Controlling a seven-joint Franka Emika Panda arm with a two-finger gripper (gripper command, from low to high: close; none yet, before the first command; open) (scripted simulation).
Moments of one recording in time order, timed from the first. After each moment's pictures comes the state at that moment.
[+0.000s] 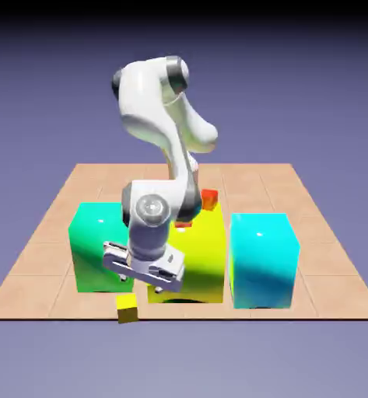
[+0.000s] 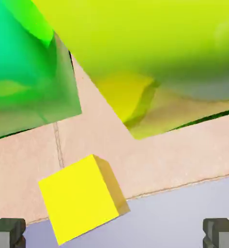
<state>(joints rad) -0.60 0.63 0.52 -1.78 -0.52 1.91 -2.05</state>
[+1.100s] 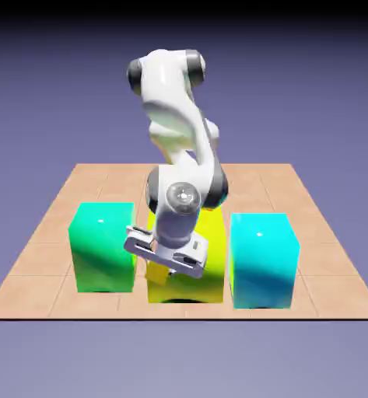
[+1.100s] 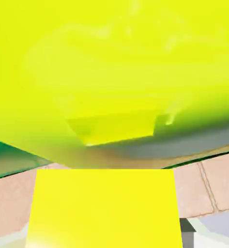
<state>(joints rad) -0.30 0.37 0.31 -1.88 -0.31 1.83 -1.78</state>
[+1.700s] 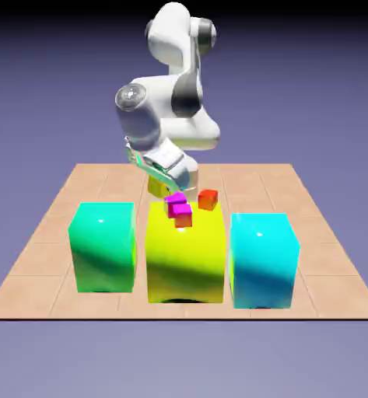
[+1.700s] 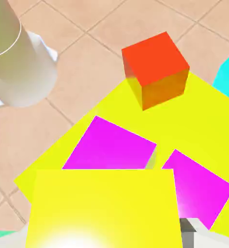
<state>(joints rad) -0.08 -0.27 -0.16 -2.28 0.20 1.59 -1.78</state>
